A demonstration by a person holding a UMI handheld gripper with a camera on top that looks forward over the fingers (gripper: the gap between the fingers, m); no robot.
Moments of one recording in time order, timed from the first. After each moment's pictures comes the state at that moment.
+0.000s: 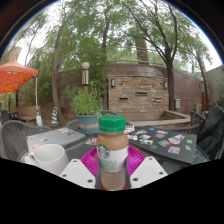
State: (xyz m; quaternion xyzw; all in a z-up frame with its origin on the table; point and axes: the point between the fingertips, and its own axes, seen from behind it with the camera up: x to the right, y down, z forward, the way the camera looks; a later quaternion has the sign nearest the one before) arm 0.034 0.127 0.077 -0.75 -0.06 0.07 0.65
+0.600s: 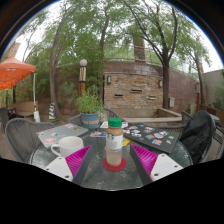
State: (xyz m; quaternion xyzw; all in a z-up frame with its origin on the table) arm 0.048 0.007 0.108 -0.77 -0.05 0.04 0.64
